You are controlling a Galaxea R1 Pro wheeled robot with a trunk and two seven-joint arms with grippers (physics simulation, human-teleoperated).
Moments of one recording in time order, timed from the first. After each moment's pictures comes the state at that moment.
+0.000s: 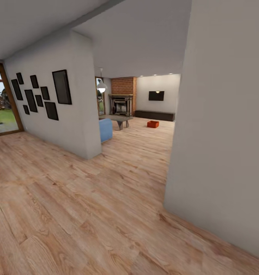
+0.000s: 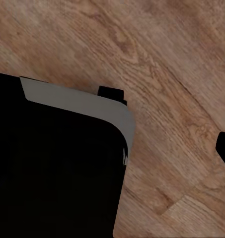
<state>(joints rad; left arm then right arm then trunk) 0.00 0.01 0.01 -0.04 0.09 -0.08 0.00 -0.11 -0.05 0.48 0.03 -0.30 -0.15 0.06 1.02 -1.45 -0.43</state>
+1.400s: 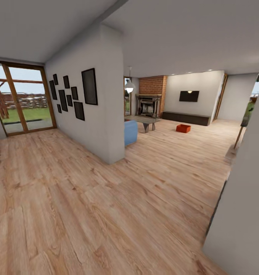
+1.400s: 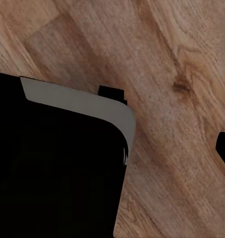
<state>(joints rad) 0.00 0.01 0.01 -0.04 0.09 -0.08 0.00 -0.11 -0.05 0.48 0.03 -0.30 -0.14 0.06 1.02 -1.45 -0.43</state>
